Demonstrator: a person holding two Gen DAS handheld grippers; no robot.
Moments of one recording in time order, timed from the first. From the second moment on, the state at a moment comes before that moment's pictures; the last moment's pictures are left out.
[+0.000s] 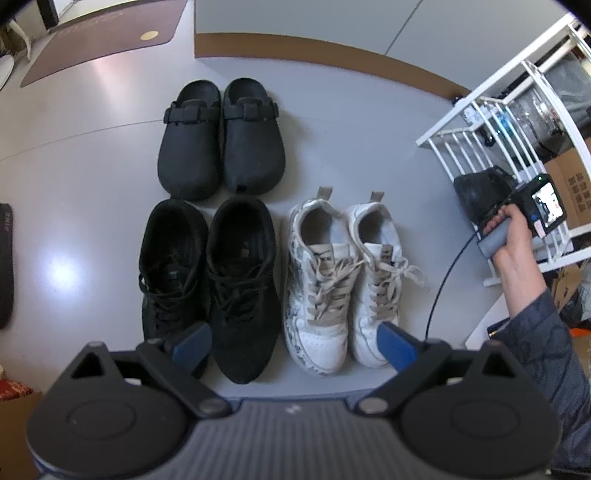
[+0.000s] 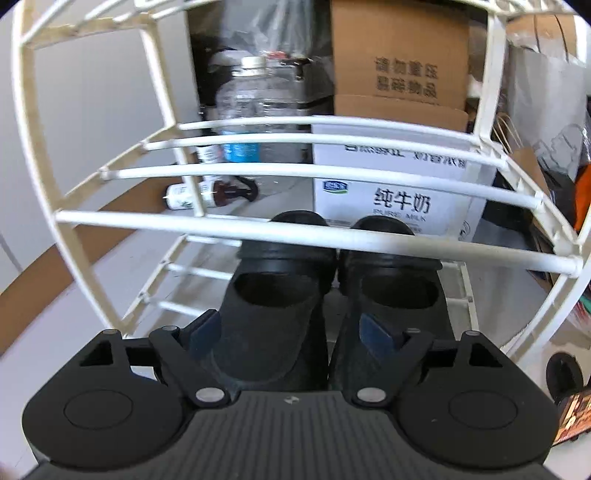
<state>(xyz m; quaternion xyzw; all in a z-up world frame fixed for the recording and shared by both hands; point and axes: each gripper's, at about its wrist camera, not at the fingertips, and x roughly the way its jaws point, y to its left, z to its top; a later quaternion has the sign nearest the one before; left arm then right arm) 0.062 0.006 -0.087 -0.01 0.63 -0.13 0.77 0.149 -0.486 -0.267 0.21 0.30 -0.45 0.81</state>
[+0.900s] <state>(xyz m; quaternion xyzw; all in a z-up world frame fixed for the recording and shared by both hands) 0.060 0.001 -0.092 0.00 0.63 -0.13 0.76 0.043 -0.377 -0.207 0.15 0.32 -0.12 0.93</state>
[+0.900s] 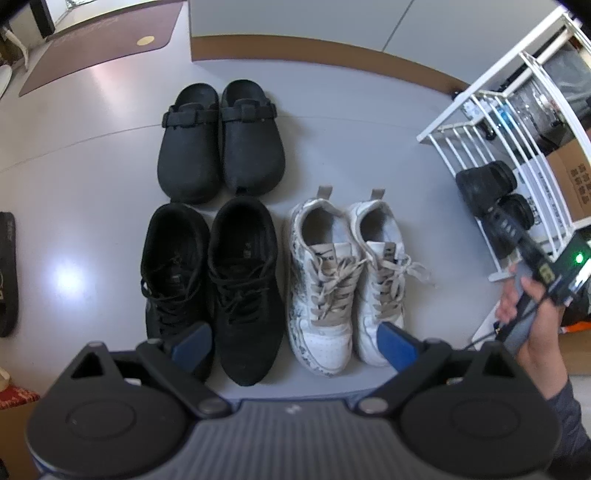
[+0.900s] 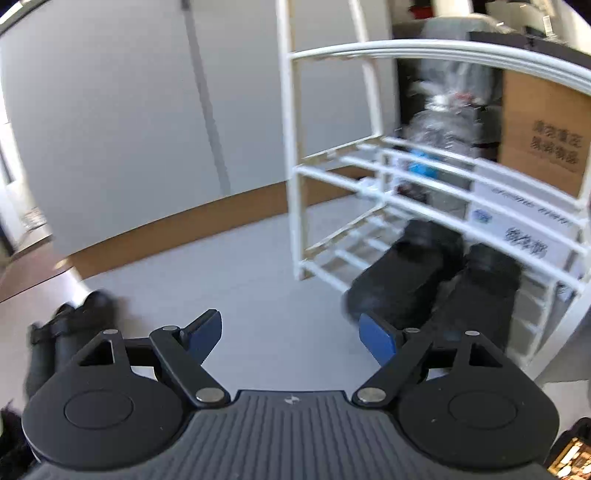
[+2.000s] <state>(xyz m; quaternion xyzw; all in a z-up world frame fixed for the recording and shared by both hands) 0.052 0.008 -0.122 0.03 0.68 -0.11 0.72 -0.014 -0.252 -0.248 0.10 0.46 0.09 0.88</state>
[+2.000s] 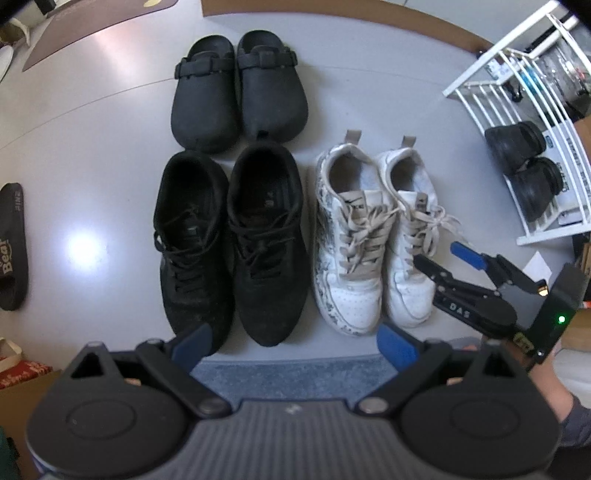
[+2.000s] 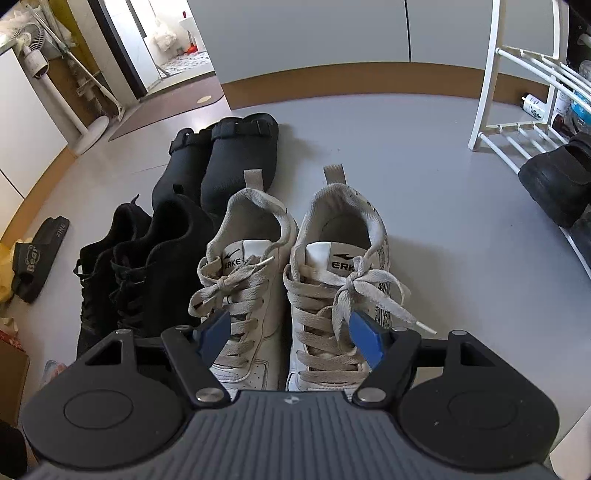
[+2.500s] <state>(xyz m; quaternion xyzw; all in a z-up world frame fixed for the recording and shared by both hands) 0.050 0.011 -0.118 0.02 0.68 -0.12 0.72 0.006 -0.224 -0.253 0.10 0.43 0.08 0.89</state>
